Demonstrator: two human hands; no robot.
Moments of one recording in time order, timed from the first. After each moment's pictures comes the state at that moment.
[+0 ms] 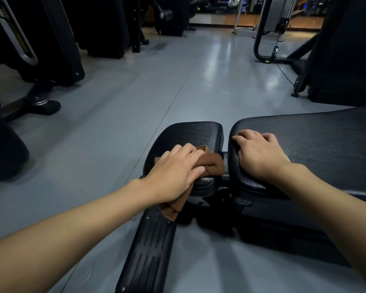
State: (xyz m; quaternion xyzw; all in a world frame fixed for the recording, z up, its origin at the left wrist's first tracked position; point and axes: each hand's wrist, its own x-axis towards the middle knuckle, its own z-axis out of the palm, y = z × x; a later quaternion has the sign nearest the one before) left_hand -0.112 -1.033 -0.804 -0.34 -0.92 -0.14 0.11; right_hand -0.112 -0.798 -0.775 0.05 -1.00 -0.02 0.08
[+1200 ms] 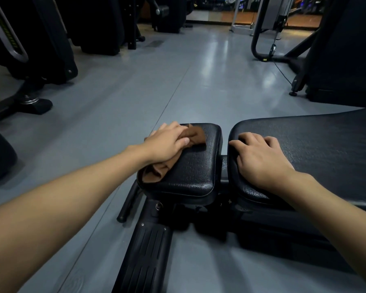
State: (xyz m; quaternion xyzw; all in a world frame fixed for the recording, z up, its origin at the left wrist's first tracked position) left_hand -0.230 -1.038 -0.807 -0.27 -0.94 -0.19 0.01; right_hand -0.110 -0.799 -0.778 0.06 -0.99 -0.04 0.09
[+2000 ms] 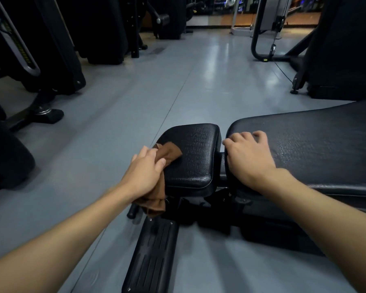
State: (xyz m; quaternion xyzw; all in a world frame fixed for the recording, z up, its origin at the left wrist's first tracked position) left_hand -0.133 -1.084 -0.816 -0.10 -0.96 -0.26 0.03; right_hand -0.095 -0.824 -0.773 0.04 -0.99 -0.07 0.13
